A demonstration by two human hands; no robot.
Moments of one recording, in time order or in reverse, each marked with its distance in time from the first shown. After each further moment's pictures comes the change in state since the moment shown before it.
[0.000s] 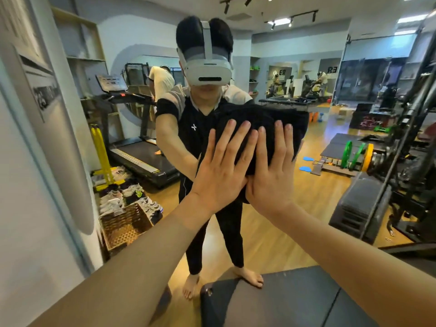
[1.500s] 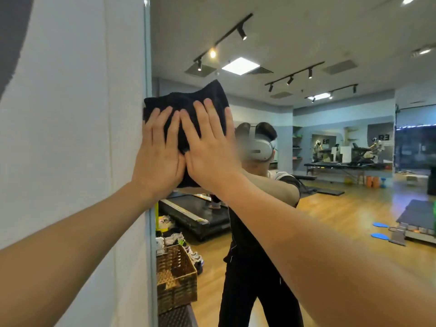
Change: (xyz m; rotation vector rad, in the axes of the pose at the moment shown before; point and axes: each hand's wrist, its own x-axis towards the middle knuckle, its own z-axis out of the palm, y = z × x) left_hand -0.223 -0.181 -0.080 0.275 0.087 -0.220; right_hand -0.051 -0.246 0.134 -0.008 0.139 -0.302
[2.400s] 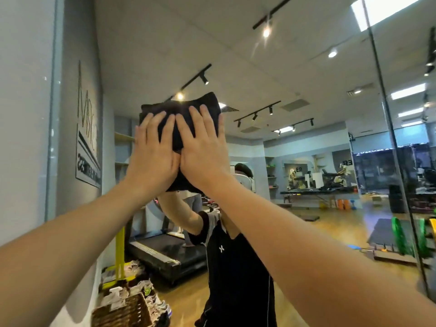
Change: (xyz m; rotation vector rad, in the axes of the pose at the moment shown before) left_hand 0.095 0.179 0.030 0.024 -0.007 -0.005; right_hand -0.021 0.180 -0.073 0.003 0.039 0.129
